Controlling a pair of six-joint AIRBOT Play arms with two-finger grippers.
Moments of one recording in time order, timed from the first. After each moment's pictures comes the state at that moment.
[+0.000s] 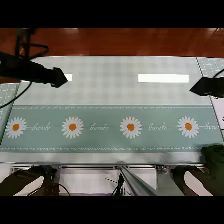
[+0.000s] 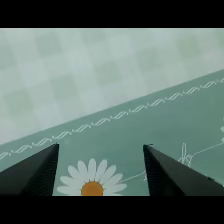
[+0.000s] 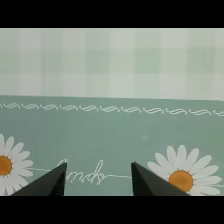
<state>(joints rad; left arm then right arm) -0.22 -1.10 1.30 1.40 -1.27 -1.48 -0.15 -1.00 1.21 -1.35 1.39 1.44</state>
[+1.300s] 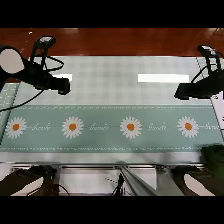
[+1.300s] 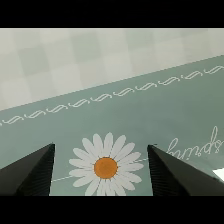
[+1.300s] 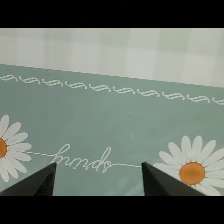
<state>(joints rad) -0.30 -1.16 1.30 1.55 -1.34 -1.62 0.01 -1.07 1.21 -1.45 1.41 1.53</state>
